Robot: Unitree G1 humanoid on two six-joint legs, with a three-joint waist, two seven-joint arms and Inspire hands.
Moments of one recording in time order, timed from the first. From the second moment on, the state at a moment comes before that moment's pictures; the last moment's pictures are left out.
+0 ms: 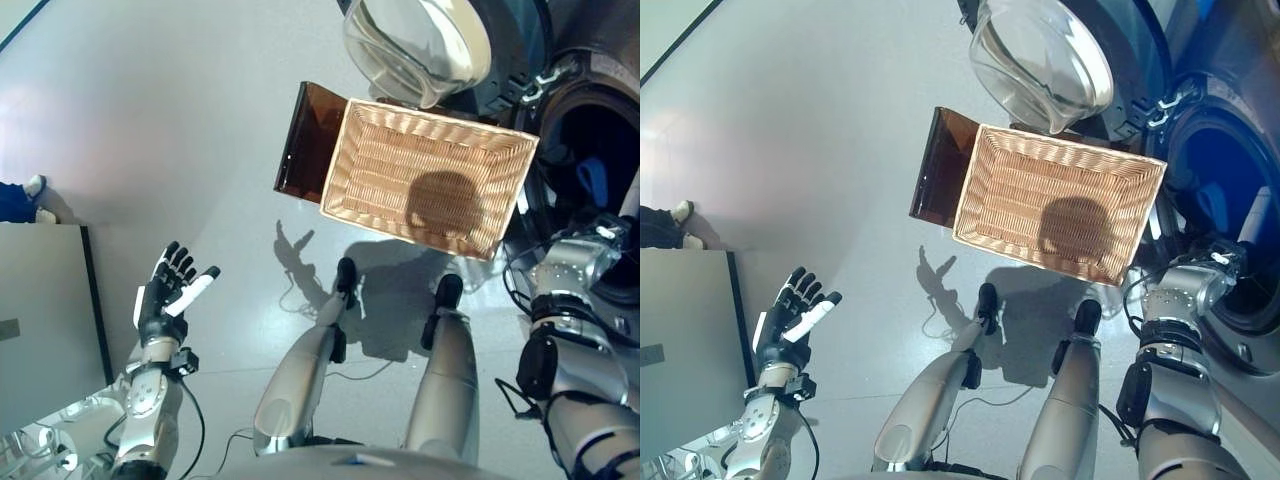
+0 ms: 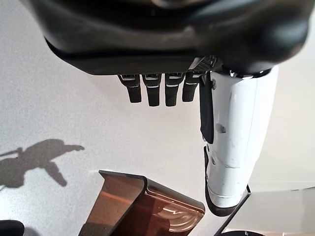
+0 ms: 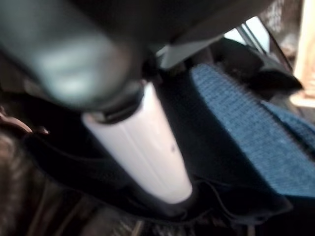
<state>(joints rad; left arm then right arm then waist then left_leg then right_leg) 0.19 0.27 0.04 0.28 -0.51 -0.36 0.07 -0.69 -0.52 -0.44 0.97 1.19 -0.44 -0.20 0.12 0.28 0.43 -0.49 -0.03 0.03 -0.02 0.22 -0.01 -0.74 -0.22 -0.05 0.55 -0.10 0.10</state>
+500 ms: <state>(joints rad) 0.20 0.27 0.04 0.28 -0.47 -0.36 0.12 -0.76 -0.50 -0.58 1.02 1.16 -0.52 -0.48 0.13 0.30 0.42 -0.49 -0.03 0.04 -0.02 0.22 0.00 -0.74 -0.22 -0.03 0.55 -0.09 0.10</state>
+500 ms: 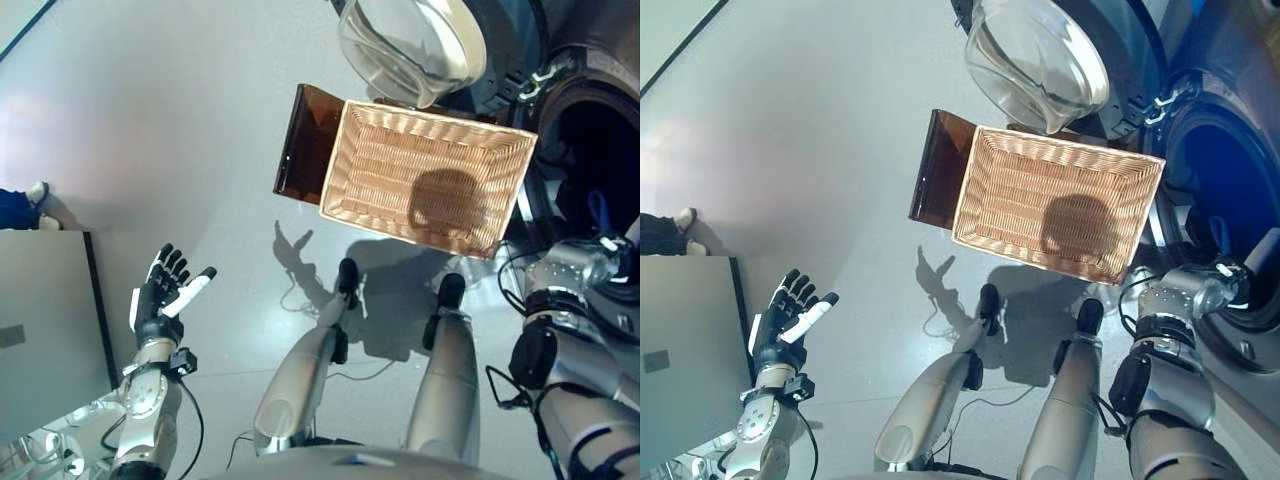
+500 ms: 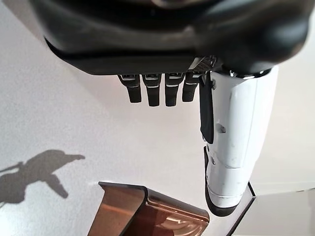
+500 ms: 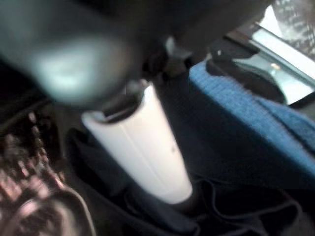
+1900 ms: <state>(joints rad) 0.22 0.28 0.04 0.28 -0.48 -0.36 0.13 -0.76 -0.59 -0.60 1.03 1.12 -0.49 -0.62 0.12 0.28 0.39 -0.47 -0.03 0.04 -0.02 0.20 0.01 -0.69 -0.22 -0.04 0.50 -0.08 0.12</state>
